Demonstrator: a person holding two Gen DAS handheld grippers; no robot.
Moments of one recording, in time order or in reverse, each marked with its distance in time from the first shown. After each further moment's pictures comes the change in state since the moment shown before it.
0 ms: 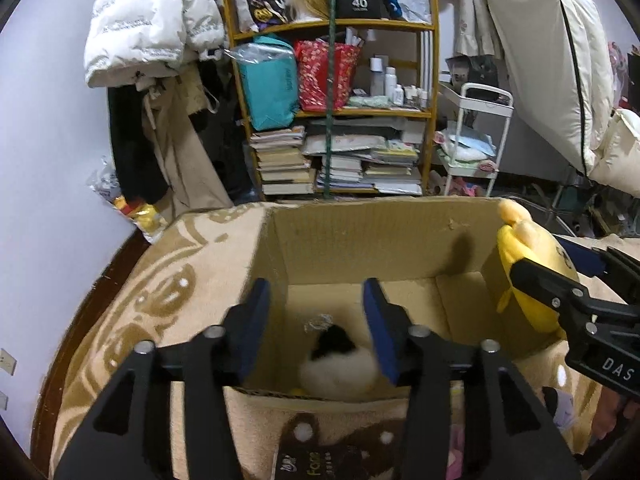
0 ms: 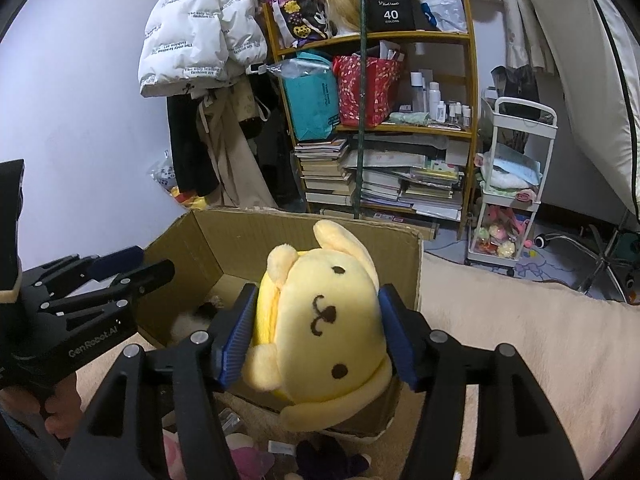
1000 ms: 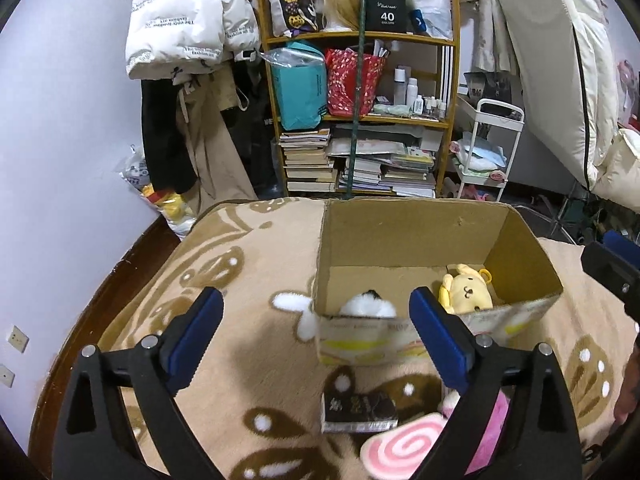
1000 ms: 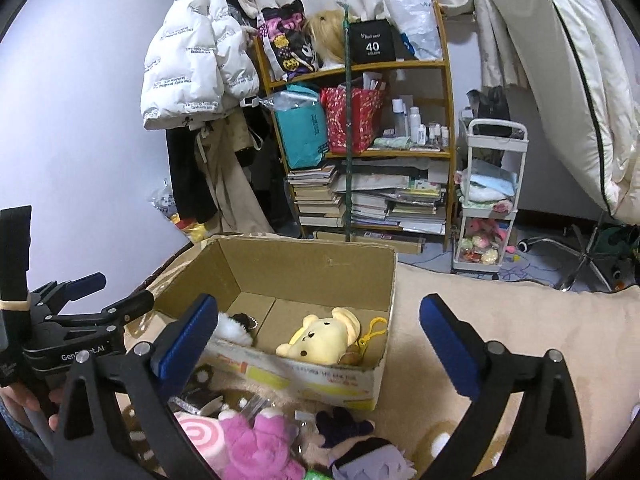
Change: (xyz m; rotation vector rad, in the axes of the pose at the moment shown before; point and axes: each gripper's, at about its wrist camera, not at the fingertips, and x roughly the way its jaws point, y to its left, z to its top) left arm -0.069 0.037 -0.015 -0.056 0.007 0.035; right arm -0.078 0.014 0.000 0.048 -0.093 -0.037
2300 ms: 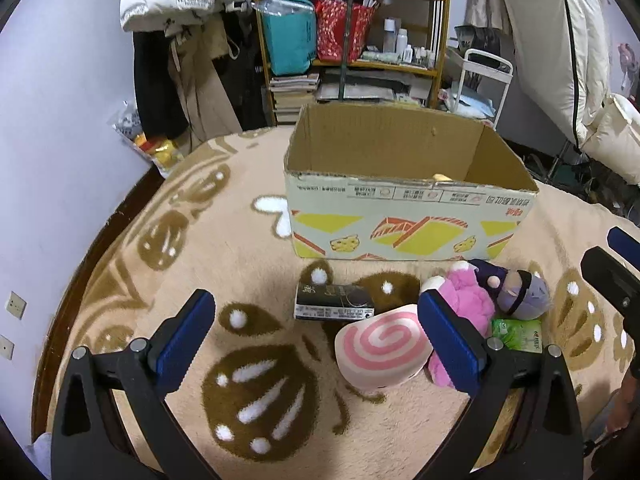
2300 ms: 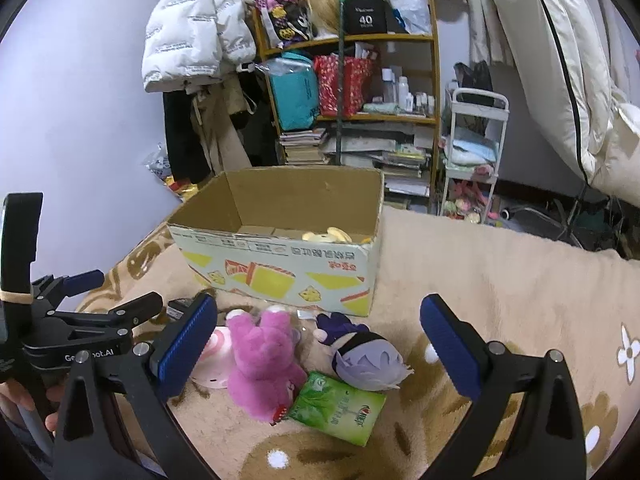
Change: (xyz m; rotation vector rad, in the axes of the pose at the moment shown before) left arm -0.015 -0.017 -0.064 -0.008 0.189 -0.036; right arm -0.044 0.010 -0.056 -0.005 0.124 -0.060
